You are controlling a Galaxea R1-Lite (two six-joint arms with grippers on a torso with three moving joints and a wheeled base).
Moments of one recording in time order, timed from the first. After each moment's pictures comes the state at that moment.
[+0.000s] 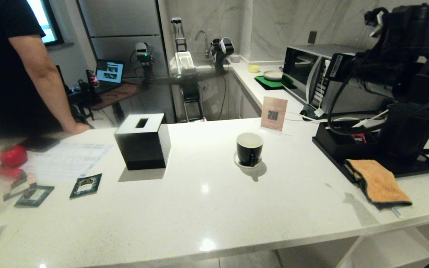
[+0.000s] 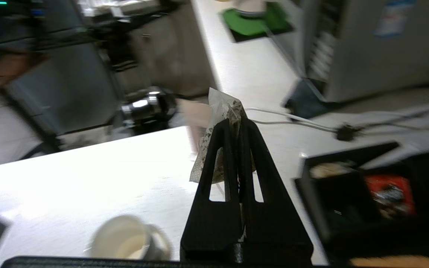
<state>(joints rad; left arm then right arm) 0.00 0.00 0.00 -0.01 -0.03 0.06 0.29 1.77 -1.49 -0.28 -0.30 0.16</state>
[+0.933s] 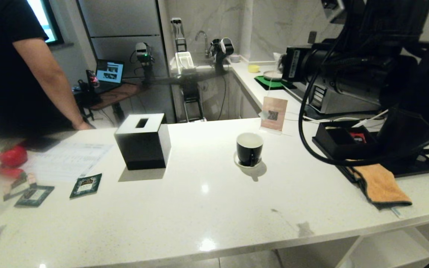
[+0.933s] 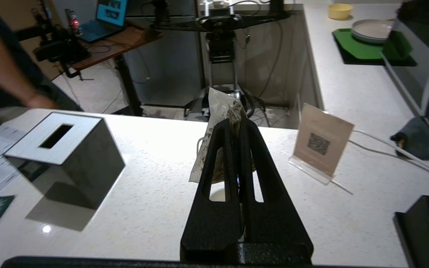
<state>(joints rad) 0.00 0.00 0.00 -0.01 -0.03 0.06 0.59 1.73 -1.49 -0.29 -0.27 0.05</state>
